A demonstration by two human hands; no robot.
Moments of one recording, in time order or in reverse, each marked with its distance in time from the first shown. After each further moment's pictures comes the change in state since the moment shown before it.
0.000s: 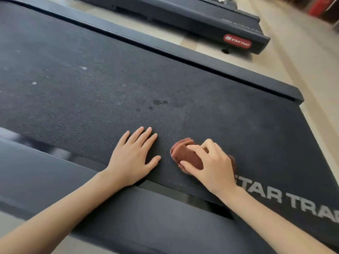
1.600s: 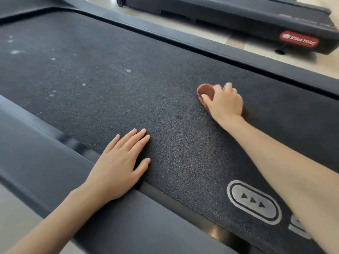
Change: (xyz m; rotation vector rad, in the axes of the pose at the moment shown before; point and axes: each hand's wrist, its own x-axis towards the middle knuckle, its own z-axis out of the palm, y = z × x) left_hand -0.033 -0.084 -0.024 -0.037 -0.006 -0.228; right_hand 0.225 -0.001 0.100 -0.158 -0.075 0.211
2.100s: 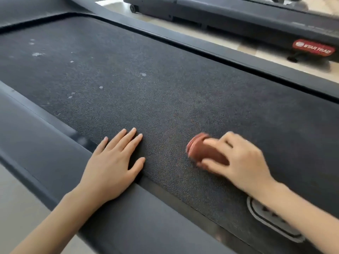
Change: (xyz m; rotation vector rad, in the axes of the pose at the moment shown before) left_hand -0.012 -0.033 -0.014 0.040 0.004 -0.169; right_hand -0.132 -0.005 -0.039 0.215 0.030 -0.577
